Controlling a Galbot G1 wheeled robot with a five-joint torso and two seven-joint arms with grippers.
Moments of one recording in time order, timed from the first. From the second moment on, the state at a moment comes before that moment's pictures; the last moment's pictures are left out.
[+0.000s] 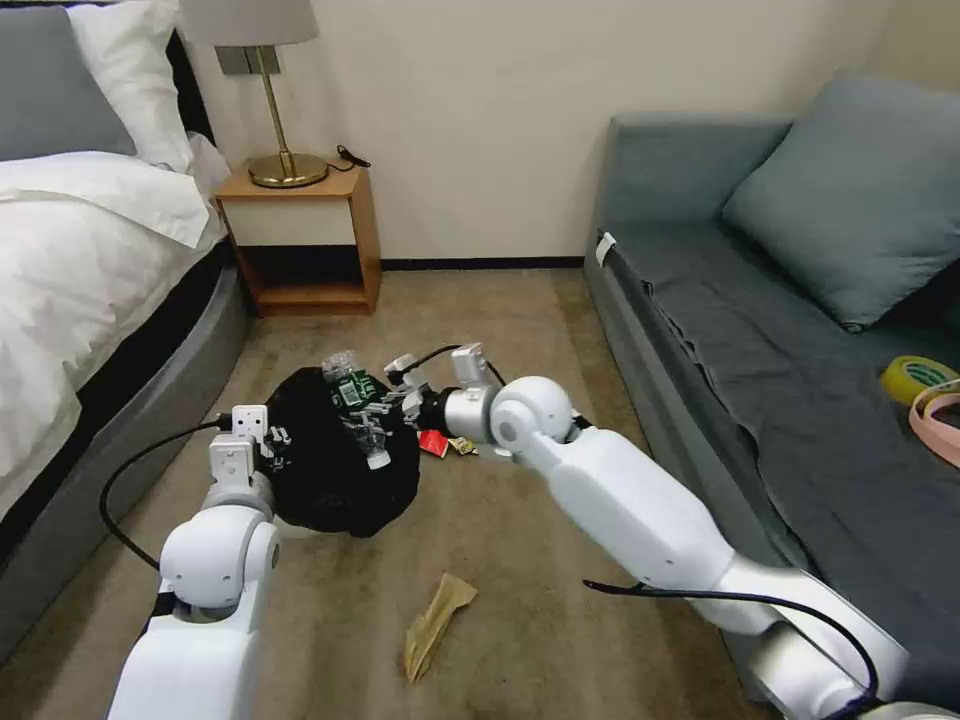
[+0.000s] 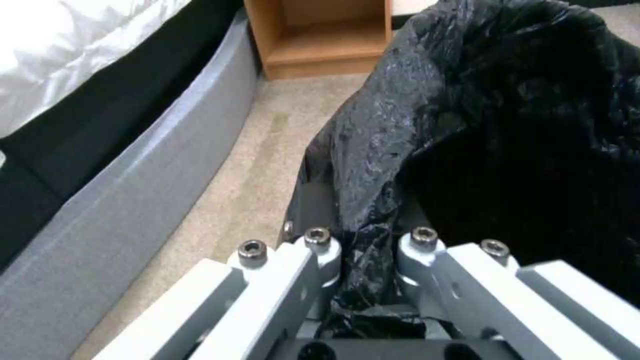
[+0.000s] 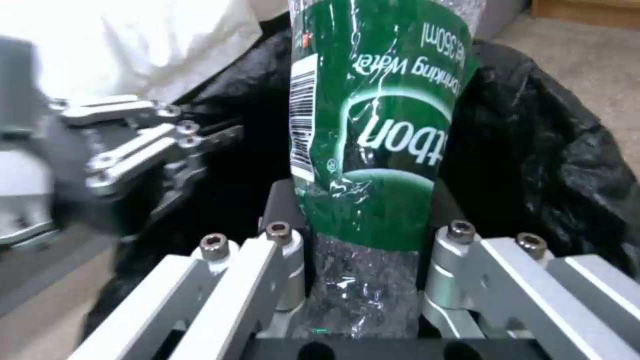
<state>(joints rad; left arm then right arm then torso) 1.19 -1.37 -0.60 -2.04 -0.08 0.69 -0.18 -0.39 1.36 -0.33 1.43 0.85 -0.61 -0.25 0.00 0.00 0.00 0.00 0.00</state>
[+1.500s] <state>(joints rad) 1.19 -1.31 -0.72 -1.98 -0.15 0.66 -0.18 -0.61 1.24 -0.22 1.54 0.92 -0.73 0.14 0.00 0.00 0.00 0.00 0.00</state>
